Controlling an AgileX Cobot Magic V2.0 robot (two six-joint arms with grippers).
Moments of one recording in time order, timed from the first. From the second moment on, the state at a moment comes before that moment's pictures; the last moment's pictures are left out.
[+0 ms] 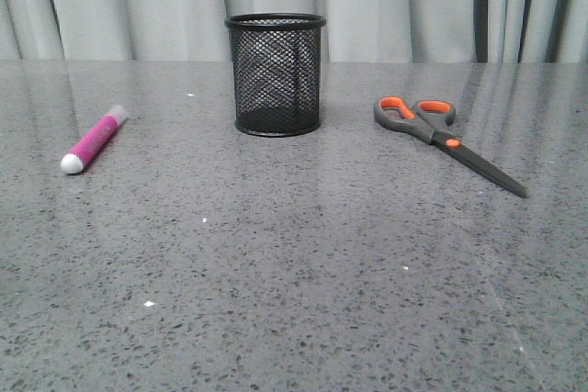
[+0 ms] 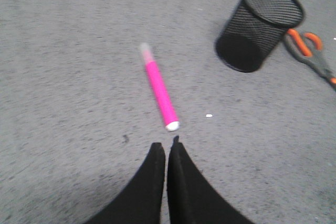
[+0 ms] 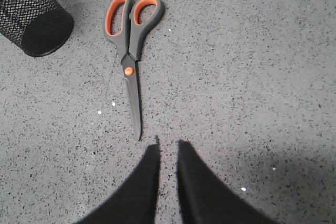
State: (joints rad) left arm -0.01 0.70 -0.74 -0.55 0.80 0.35; right arm 0.04 0.72 -0.67 0.33 0.72 -0.07
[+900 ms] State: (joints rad) left arm -0.01 1.02 -0.83 -0.65 0.83 0.50; right arm 0.04 0.72 -0.67 0.33 0.74 -0.07
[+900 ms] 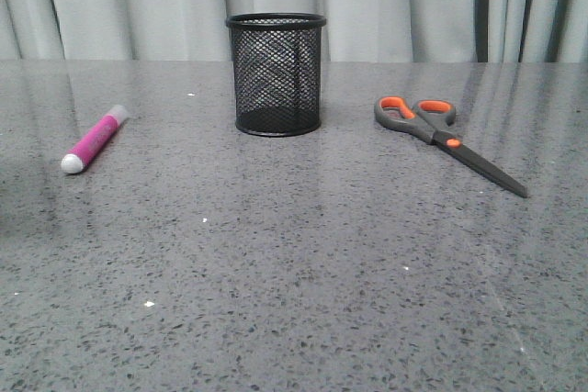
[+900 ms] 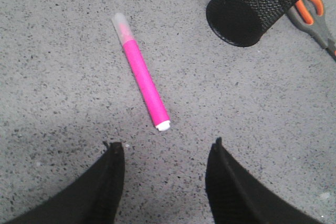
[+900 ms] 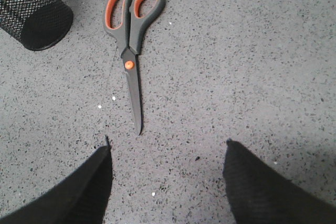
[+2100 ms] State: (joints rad) left arm -0.28 1.60 -1.31 -0.19 1.00 0.15; right arm 0.04 0.72 -0.67 0.33 0.74 -0.07
